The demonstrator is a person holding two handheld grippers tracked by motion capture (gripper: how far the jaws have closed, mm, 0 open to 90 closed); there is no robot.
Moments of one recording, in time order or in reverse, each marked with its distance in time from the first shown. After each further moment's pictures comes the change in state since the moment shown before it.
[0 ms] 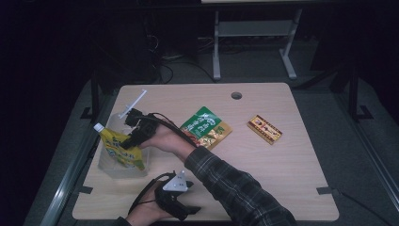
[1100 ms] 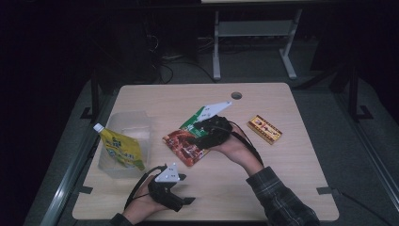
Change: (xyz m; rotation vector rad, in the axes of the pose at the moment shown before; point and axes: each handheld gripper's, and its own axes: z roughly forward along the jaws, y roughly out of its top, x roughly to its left) left arm 0.018 -0.007 -0.013 -0.038 0.057 -0.094; right arm -0.005 -0.142 -0.124 -0.153 -0.414 0.049
